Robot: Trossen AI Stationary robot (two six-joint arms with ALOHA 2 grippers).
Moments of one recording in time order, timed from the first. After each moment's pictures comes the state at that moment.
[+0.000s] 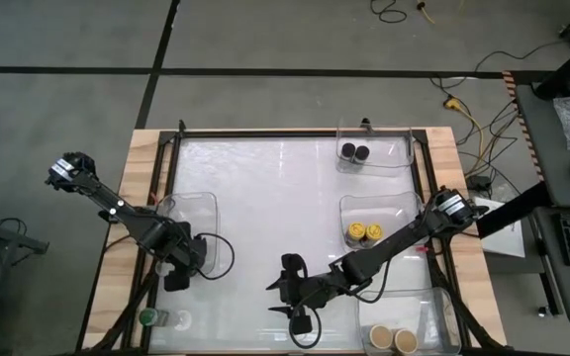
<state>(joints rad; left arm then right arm) -0.62 1.18 0.76 -1.05 0.07 -0.75 0.49 1.97 1.45 0.00 0.26 0.18</state>
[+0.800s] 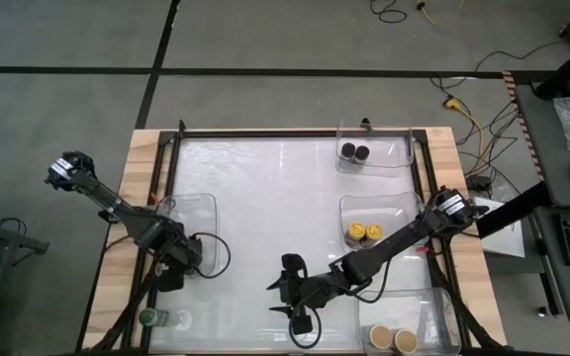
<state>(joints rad) -0.62 1.16 0.76 -1.12 0.17 -0.78 0.49 1.97 1.45 -0.01 0.26 0.18</state>
